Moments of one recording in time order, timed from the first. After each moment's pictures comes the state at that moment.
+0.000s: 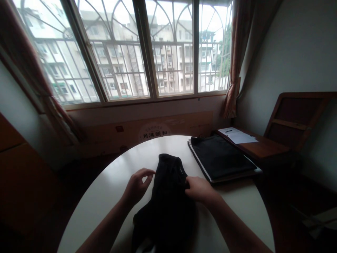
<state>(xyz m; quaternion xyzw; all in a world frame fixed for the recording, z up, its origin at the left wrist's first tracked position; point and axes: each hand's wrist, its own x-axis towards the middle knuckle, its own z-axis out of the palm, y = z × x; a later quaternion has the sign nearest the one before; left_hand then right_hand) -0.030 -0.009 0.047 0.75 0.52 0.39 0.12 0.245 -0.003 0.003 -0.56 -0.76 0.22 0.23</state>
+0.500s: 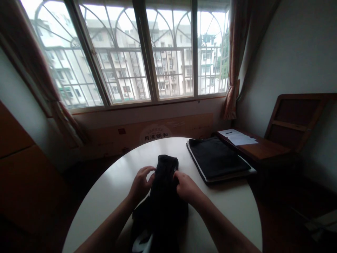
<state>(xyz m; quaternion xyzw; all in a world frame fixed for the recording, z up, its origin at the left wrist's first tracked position) -0.018 -0.001 0.029 0.76 0.52 0.38 0.01 0.216 -0.019 0.028 -0.47 -0.76 0.29 0.34</state>
